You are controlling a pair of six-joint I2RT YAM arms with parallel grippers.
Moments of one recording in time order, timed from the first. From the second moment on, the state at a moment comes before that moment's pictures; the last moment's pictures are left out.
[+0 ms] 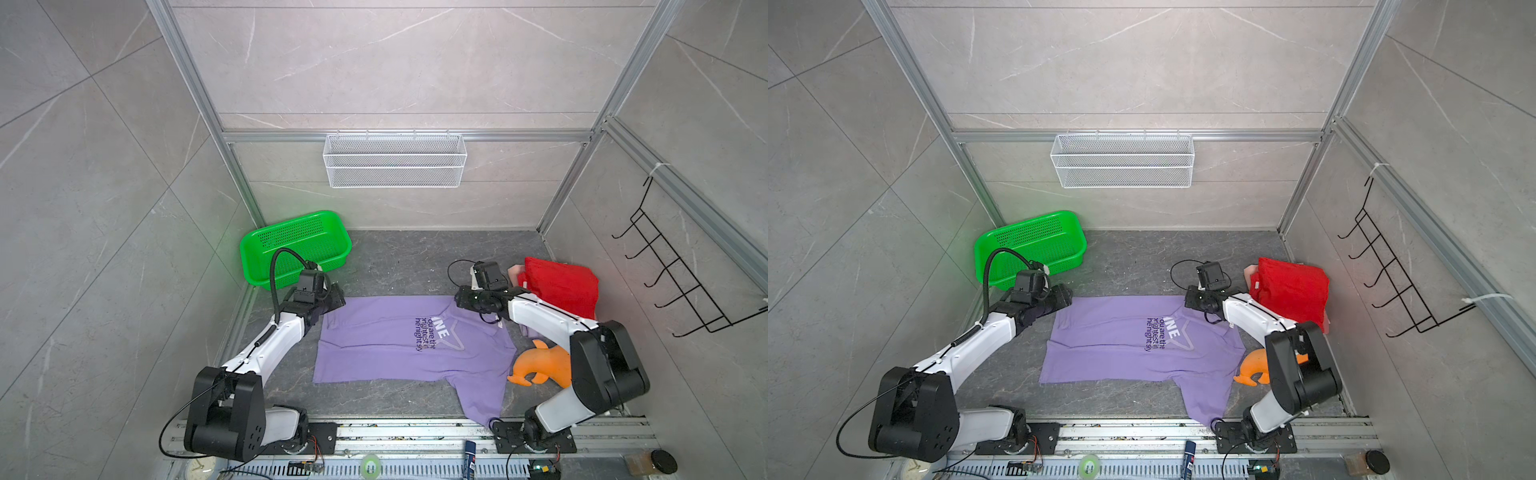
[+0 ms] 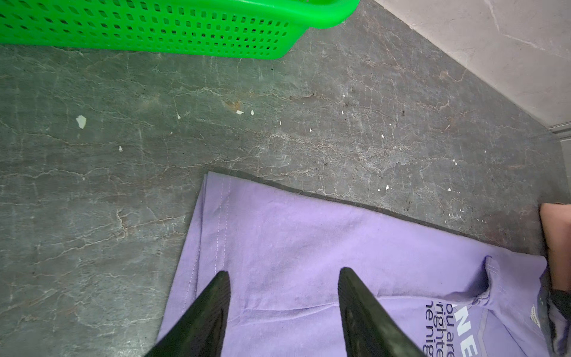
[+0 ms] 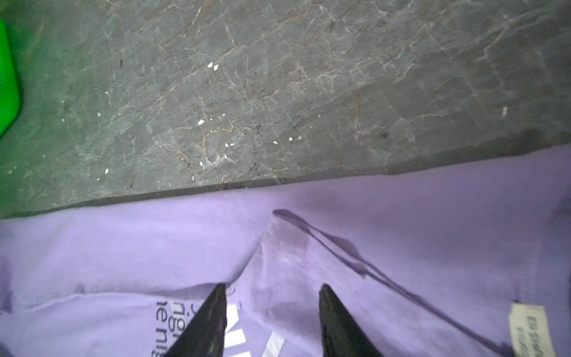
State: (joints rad) left arm -0.21 1.32 0.81 -0.28 0.06 -0.51; right arm 0.32 1.62 0.97 -0.30 -0.04 0.49
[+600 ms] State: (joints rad) left arm -0.21 1.31 0.80 -0.28 0.06 -0.51; right arm 0.37 1.81 1.04 -0.25 0.04 0.53
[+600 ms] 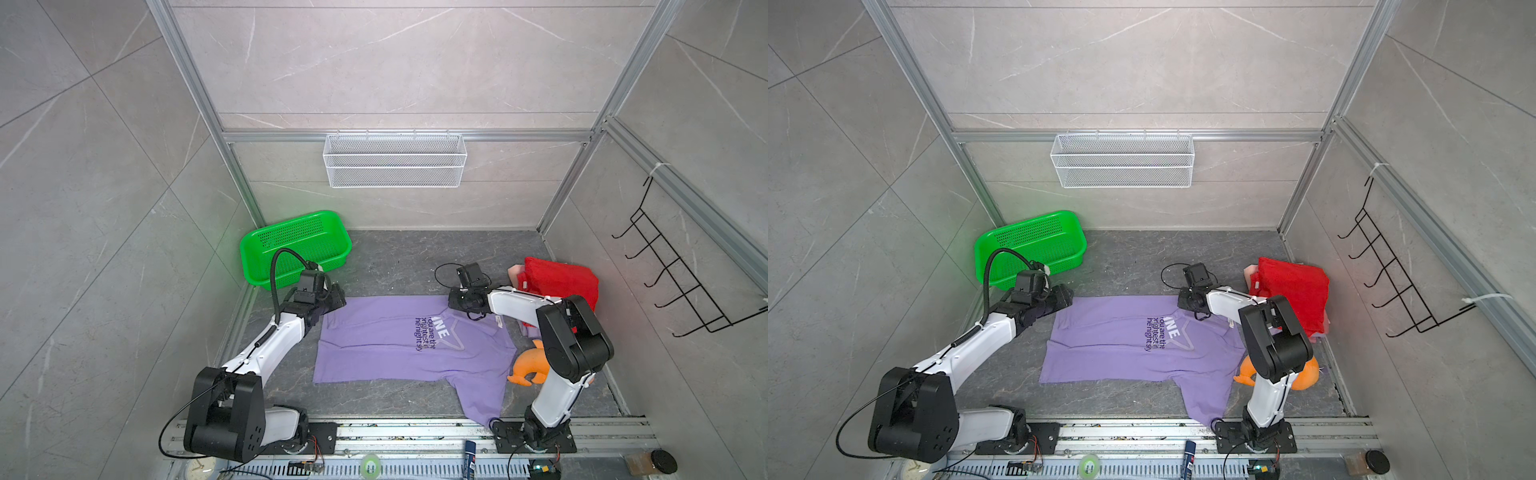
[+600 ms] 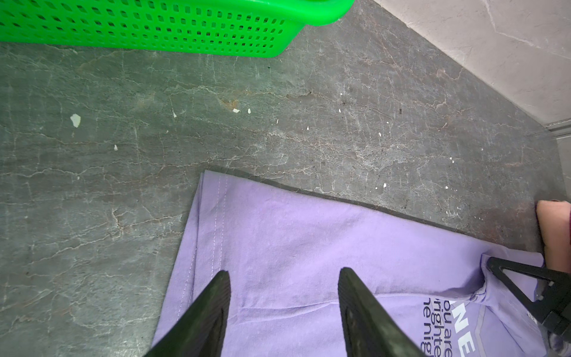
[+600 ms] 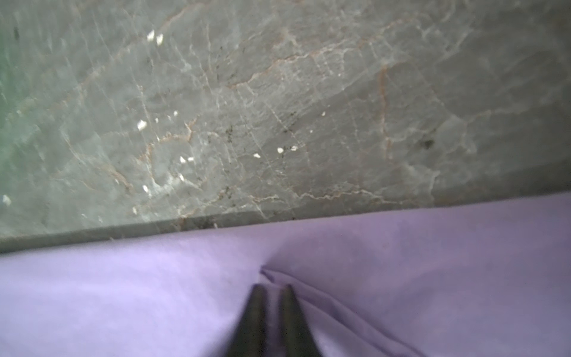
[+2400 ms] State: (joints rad) left arm -0.22 1.30 0.72 -0.28 0.07 -0.52; right arm 0.47 1.74 0.98 -0.39 -0.07 0.61
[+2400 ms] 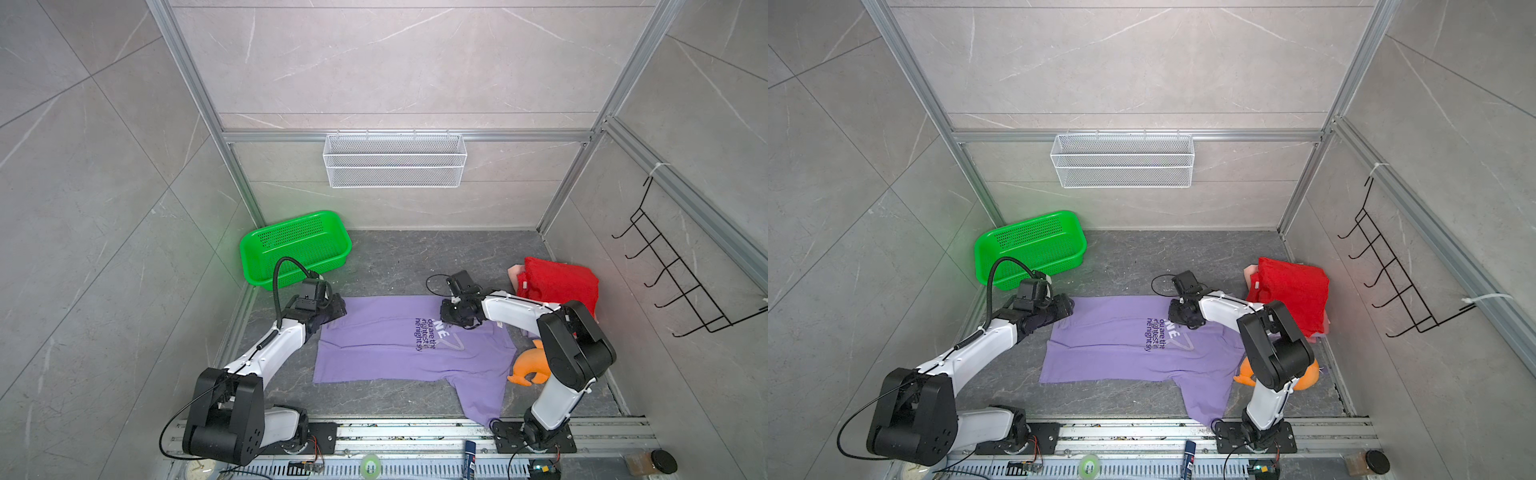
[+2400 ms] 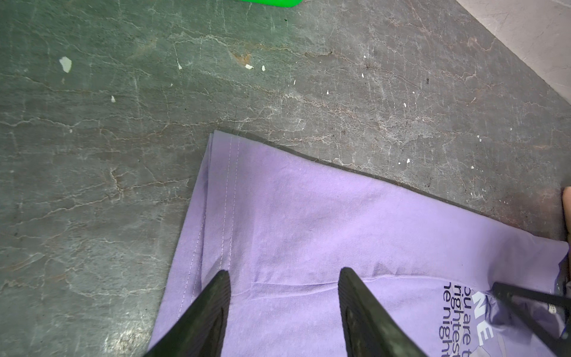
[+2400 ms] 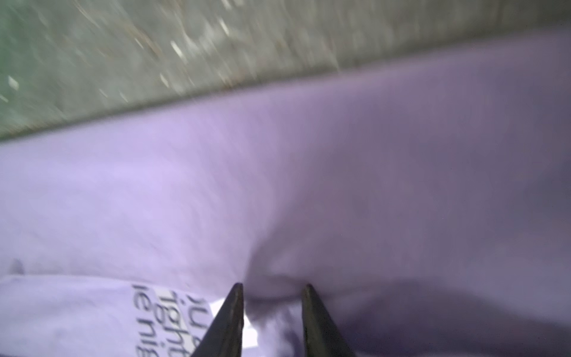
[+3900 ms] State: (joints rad) left arm -0.33 1.63 0.85 -0.27 0.06 -0.61; right arm 0.46 1.42 0.69 -0.45 0.03 0.75
